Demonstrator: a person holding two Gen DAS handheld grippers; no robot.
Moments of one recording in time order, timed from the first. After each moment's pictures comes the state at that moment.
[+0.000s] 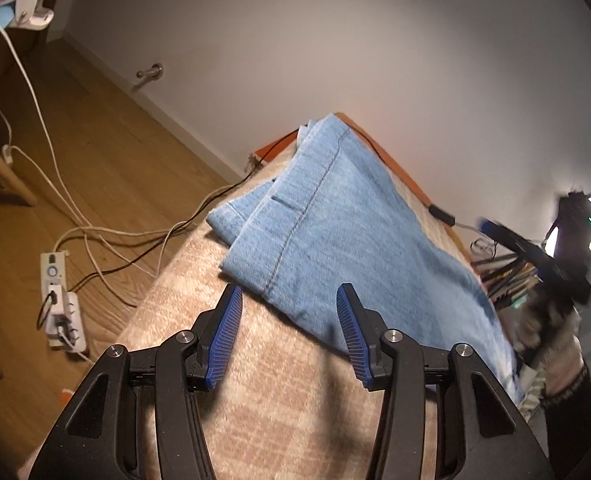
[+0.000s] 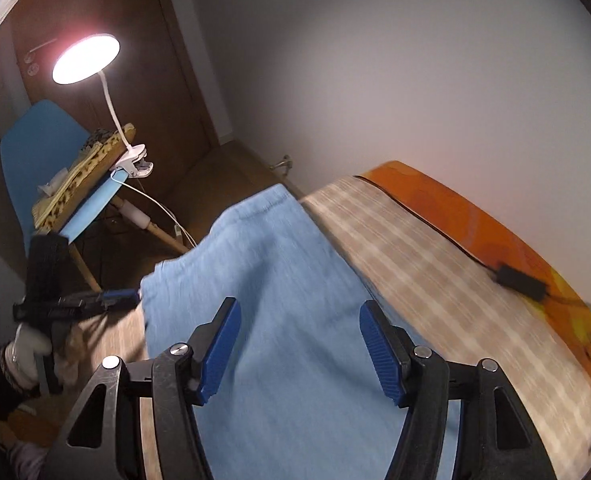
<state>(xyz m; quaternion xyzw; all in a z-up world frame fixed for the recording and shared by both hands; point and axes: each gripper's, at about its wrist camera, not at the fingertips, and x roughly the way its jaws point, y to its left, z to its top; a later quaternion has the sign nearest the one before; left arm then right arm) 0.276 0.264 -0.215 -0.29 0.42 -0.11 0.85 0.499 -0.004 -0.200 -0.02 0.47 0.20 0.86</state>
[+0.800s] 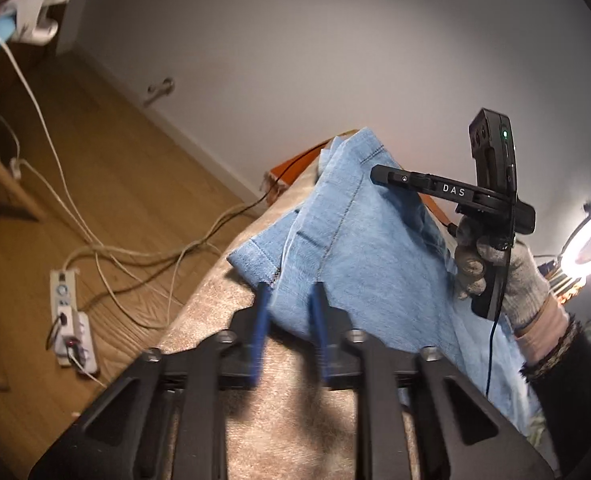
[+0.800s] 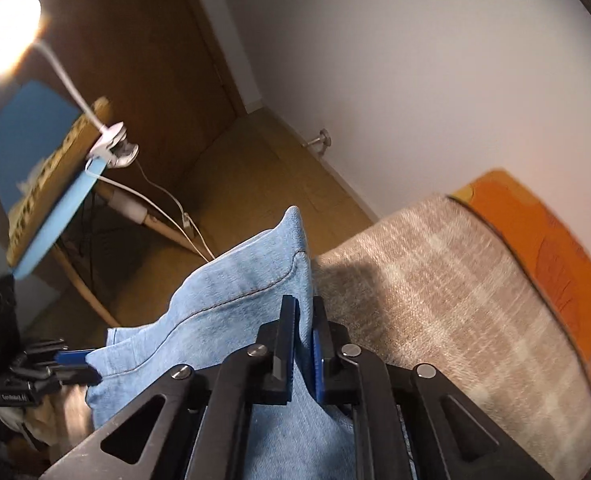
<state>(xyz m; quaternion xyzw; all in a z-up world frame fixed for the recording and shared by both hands) 0.288 0.275 -0.213 -0.27 0.40 -0.08 0.87 0.629 0.089 -0.285 -0.03 0.51 0.26 0.82</state>
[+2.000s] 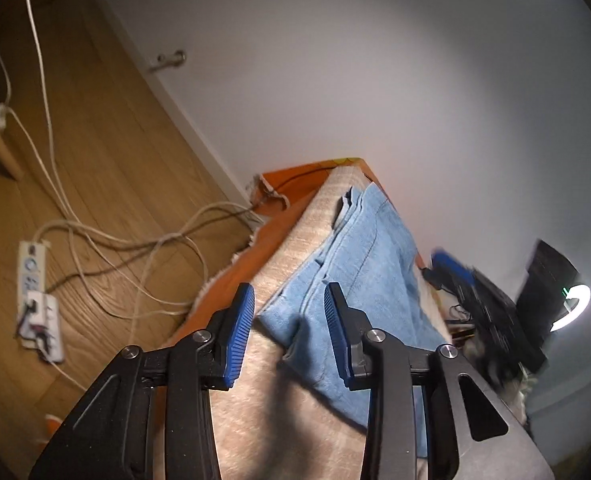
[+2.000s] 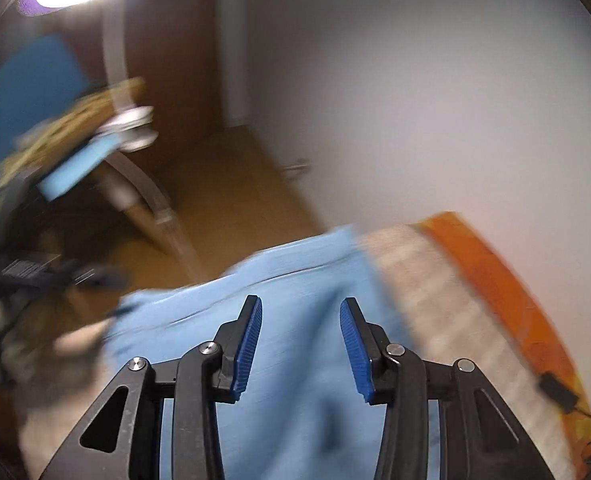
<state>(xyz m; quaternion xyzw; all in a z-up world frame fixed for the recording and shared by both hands) 0.305 0.341 -0.232 -0.39 0.40 -0.11 0.82 0.534 0.117 -0.228 -0.13 0.46 0.23 0.85</state>
